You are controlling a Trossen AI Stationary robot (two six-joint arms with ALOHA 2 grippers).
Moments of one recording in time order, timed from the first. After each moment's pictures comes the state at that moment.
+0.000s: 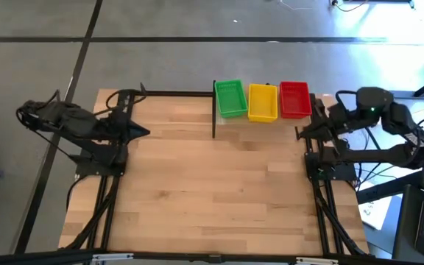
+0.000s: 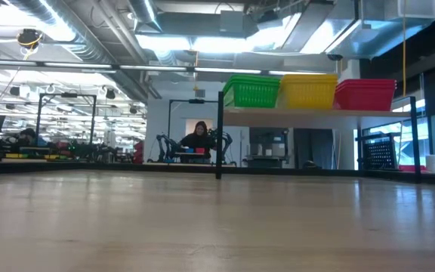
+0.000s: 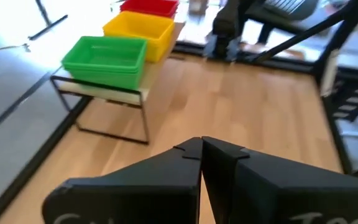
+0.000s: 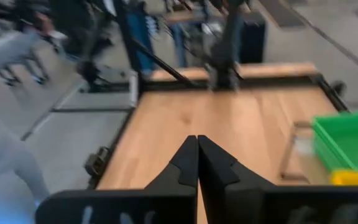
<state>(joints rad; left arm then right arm) -0.37 0.77 1.25 -0.89 -0.56 -0.31 -0.22 0.69 1.25 -0.90 -0.42 0.02</state>
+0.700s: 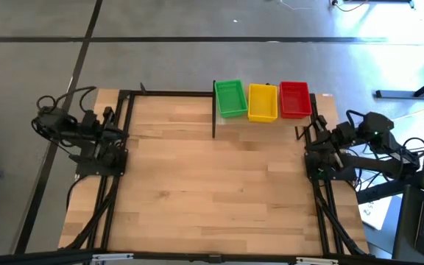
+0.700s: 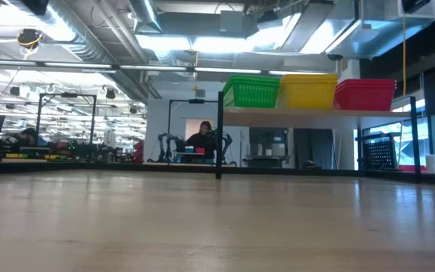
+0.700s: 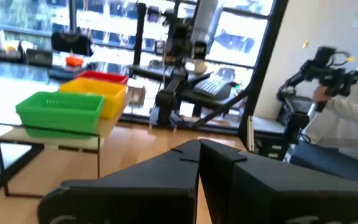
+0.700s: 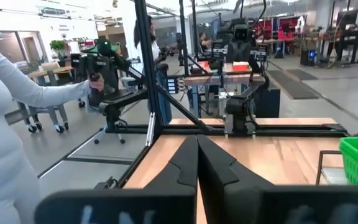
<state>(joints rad) -0.41 0.08 0.72 -0.54 -0.41 -0.14 -0.22 0.17 0.68 -0.46 -0.49 0.13</state>
